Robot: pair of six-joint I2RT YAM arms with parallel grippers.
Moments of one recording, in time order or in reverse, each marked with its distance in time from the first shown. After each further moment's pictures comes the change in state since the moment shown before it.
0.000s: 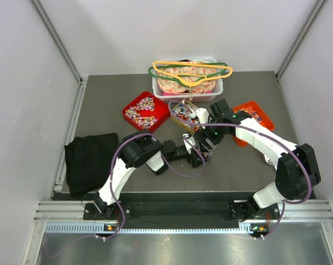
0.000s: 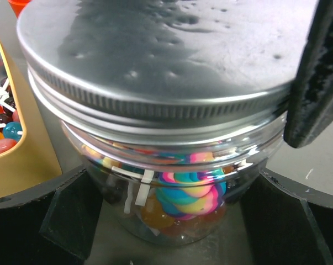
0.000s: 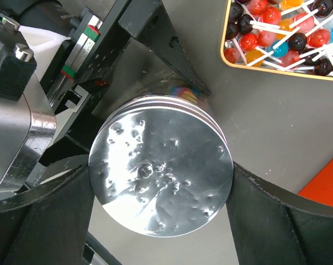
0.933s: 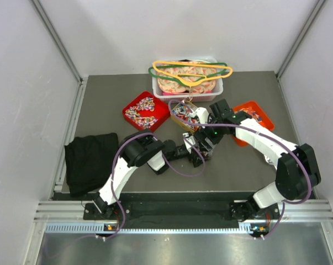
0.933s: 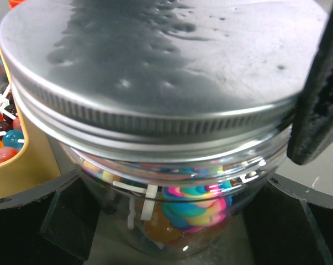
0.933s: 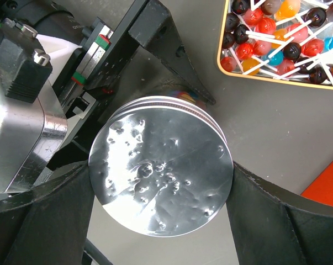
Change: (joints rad) left arm 0.006 0.039 0.034 0.038 0.013 -0.022; right arm -0.001 -0.001 -0.009 0.033 -0.010 0.009
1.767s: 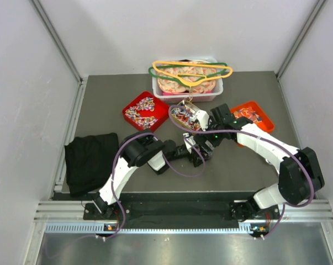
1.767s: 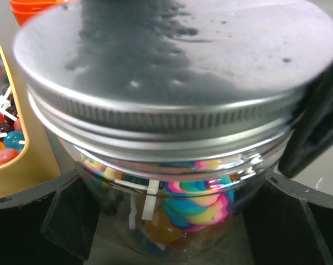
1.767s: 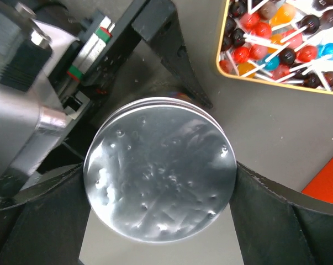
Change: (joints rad) left arm 0.004 0.007 0.007 0.006 -0.003 0.004; right arm 0.006 -0.051 -0.085 0.087 0.015 -0.034
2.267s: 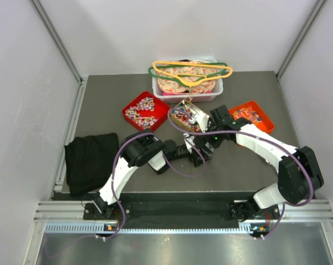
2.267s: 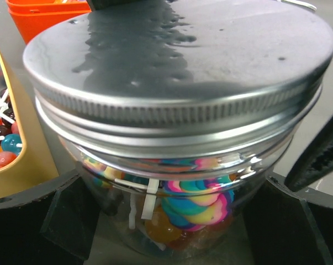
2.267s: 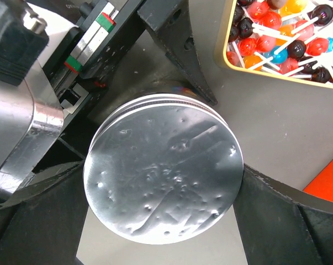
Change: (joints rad) left arm 0.000 0.004 0.008 0.000 0.004 0.000; right arm 0.008 0.010 -0.018 0.000 0.020 -0.029
